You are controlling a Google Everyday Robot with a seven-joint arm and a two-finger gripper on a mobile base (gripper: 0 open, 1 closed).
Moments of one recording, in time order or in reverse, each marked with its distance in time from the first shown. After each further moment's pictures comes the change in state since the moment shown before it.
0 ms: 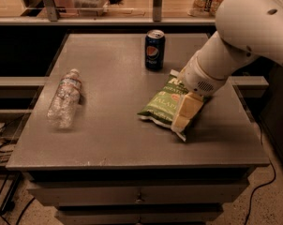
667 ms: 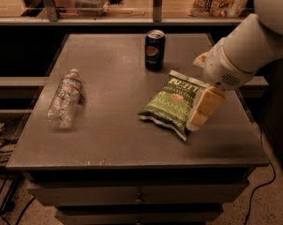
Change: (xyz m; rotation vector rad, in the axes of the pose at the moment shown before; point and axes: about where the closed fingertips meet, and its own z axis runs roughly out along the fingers) arm 0.010 0.013 -0.059 0.052 -0.029 -0.007
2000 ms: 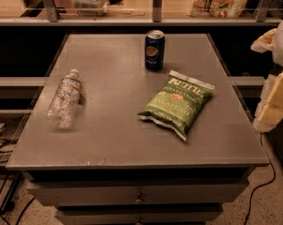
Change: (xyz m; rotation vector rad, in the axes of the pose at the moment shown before) arm 0.057 0.022 -0.120 0.021 0.201 0.036
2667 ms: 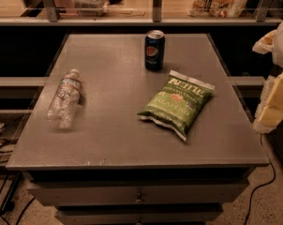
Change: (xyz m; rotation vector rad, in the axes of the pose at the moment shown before) arm 0.002 0.001 0.001 0.002 0.024 0.016
